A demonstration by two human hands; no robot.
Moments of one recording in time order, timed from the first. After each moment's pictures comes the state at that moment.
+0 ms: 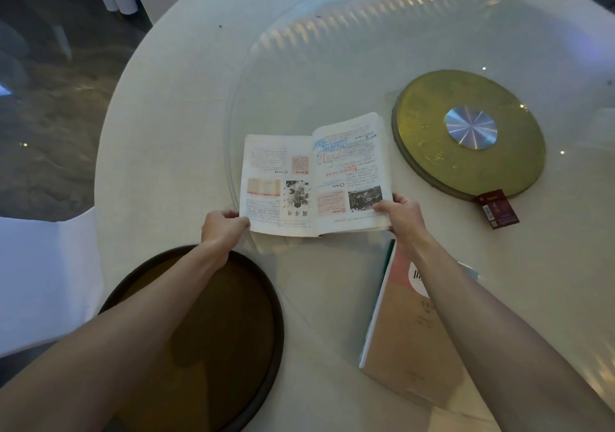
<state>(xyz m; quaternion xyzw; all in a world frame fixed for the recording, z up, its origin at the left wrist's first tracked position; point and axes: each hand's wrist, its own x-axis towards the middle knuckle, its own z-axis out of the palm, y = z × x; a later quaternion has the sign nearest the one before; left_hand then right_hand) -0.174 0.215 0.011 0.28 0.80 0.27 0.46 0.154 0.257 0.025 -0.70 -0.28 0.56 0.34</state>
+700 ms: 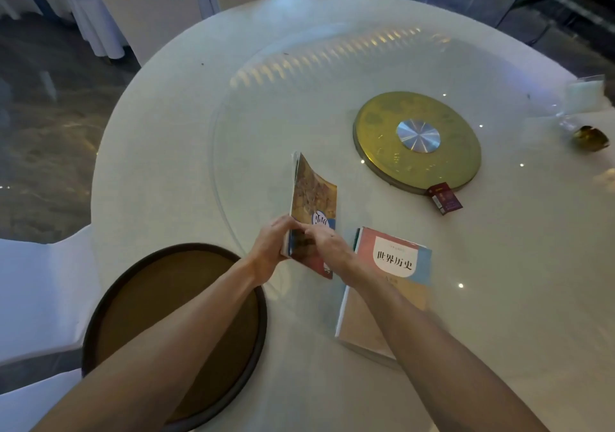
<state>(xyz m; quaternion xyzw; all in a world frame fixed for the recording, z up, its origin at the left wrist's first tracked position) -0.061 0.145 0.076 0.32 0.54 0.35 0.70 0.087 0.133 0.106 -0.57 -0.53 0.59 0.21</state>
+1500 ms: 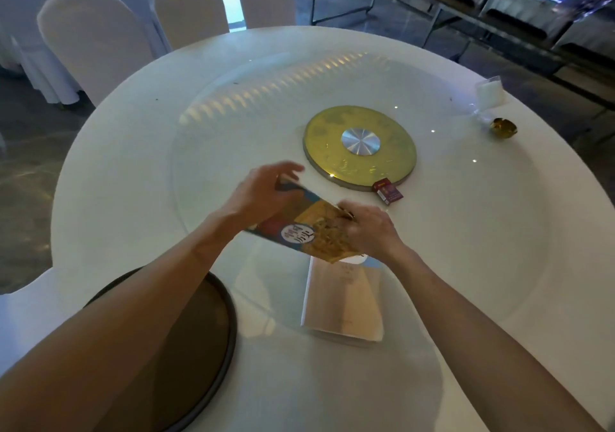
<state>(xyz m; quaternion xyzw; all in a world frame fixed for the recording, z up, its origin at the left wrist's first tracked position) -0.004 0.173 0.200 0.75 0.50 0.28 0.33 0.228 0.102 0.166 -0.69 -0.67 0.21 0.17</state>
